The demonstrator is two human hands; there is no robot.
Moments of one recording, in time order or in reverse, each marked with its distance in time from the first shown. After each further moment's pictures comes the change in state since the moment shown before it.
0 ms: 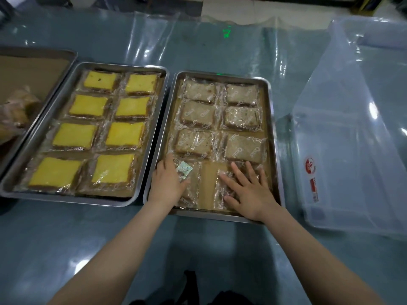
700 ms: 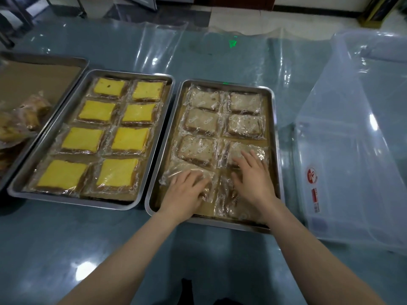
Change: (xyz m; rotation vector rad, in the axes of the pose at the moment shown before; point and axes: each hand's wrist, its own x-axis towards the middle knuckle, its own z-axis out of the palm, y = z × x) left_hand -0.011 0.009 0.017 0.389 0.018 0.592; right_hand 0.030 0.001 -0.035 0.289 0.406 0.126
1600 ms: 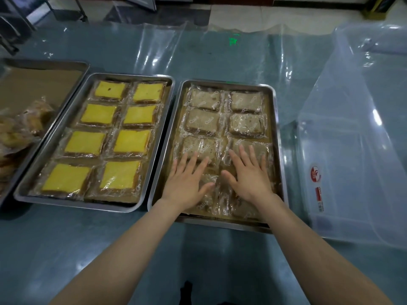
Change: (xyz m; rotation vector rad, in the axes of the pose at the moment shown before) left_hand 0.027 -0.010 -0.006 0.080 -0.181 -0.175; right_hand 0.014 -0.005 0.011 -0.169 -0.139 -0.009
